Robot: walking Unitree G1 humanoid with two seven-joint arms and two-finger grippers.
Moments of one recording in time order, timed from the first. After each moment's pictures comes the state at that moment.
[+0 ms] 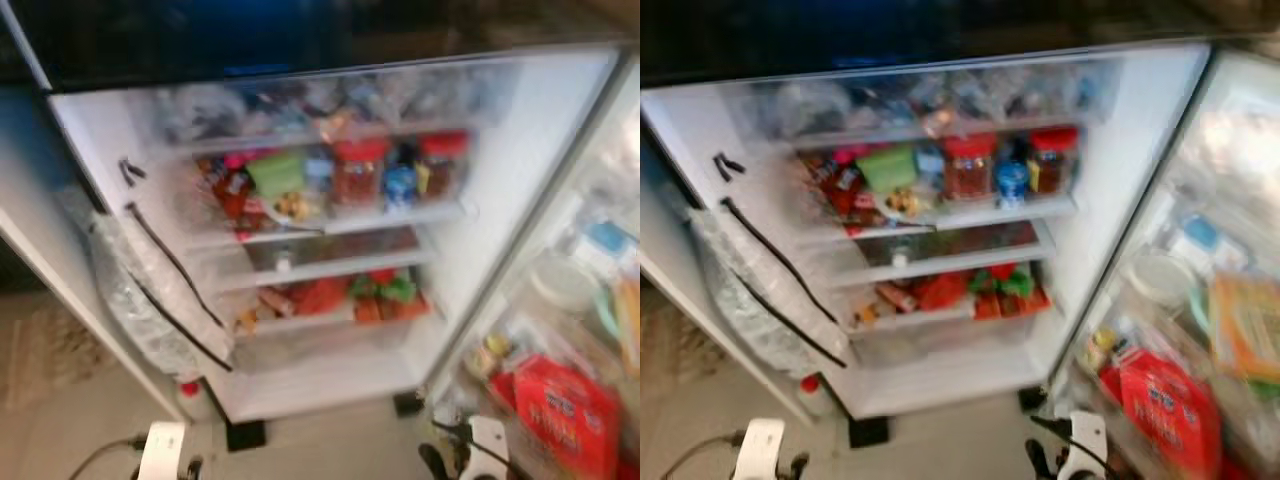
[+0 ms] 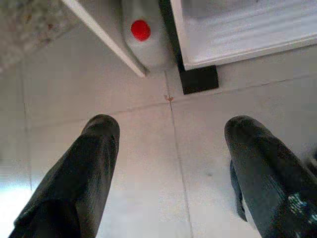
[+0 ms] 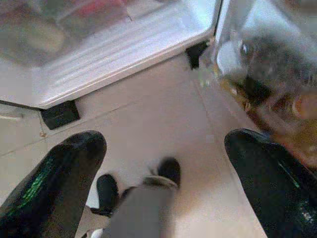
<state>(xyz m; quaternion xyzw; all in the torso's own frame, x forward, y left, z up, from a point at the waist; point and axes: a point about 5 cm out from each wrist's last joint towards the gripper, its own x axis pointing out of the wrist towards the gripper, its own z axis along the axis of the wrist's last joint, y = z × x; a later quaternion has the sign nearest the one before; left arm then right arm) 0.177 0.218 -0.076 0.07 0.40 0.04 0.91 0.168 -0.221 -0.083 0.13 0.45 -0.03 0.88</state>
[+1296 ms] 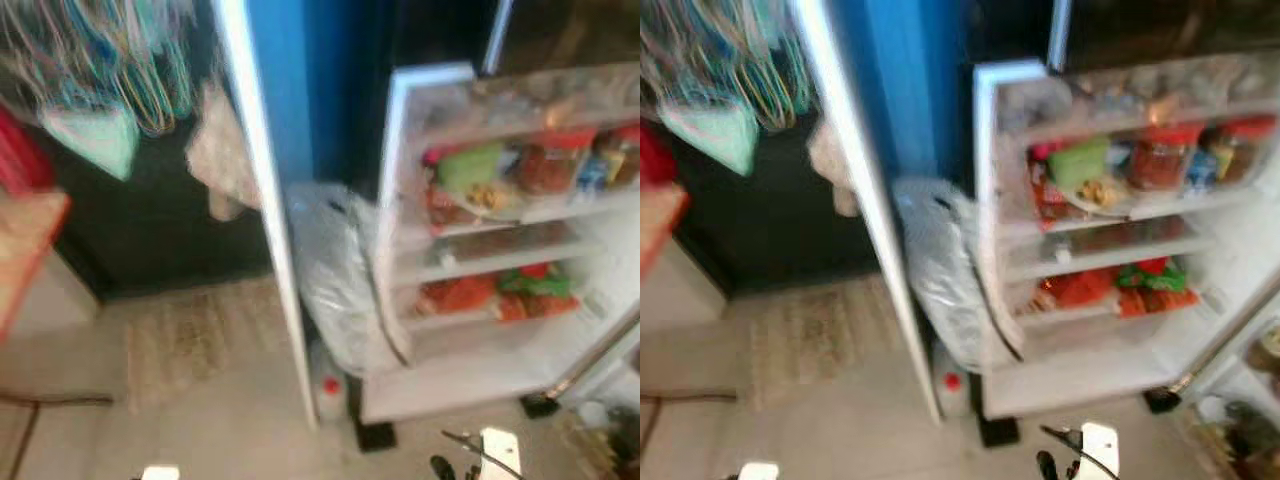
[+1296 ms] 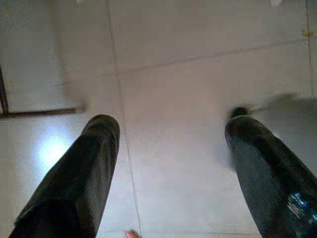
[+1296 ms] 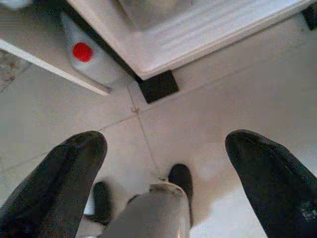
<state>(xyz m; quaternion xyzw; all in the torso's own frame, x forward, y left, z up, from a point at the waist) 0.134 0.232 -0.094 0.07 0.49 0.05 0.87 0.160 -0.222 -0.086 0.13 0.45 -0.06 0.88</state>
